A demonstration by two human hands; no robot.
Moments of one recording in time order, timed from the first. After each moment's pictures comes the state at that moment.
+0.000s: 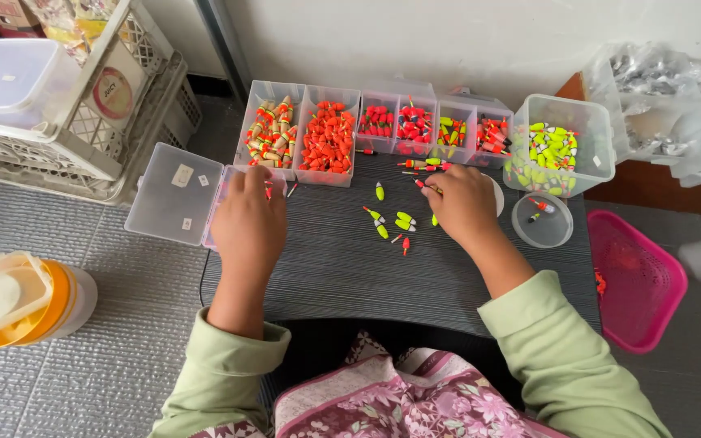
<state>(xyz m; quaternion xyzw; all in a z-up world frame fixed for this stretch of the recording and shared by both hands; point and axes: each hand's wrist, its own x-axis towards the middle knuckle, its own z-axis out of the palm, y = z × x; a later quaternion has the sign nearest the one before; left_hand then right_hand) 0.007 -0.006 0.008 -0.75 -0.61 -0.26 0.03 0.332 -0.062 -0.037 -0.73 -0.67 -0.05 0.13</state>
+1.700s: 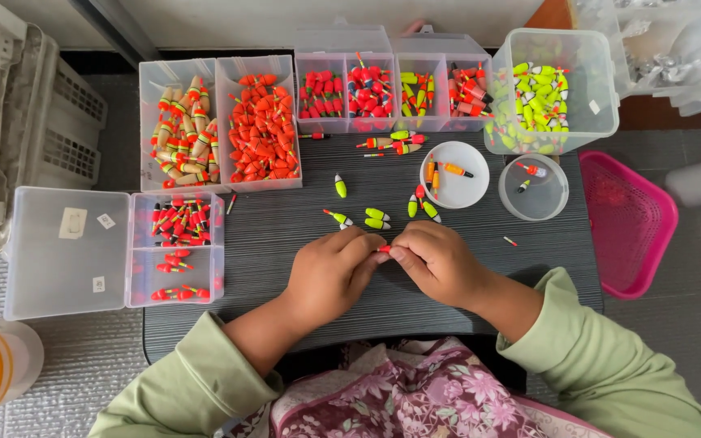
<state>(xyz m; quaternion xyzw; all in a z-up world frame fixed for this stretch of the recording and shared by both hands) 0.105 -0.035 -0.040 -0.88 -0.19 -0.32 -0.31 0.298 -0.118 -0.031 -0.52 -0.72 0.18 0.42</state>
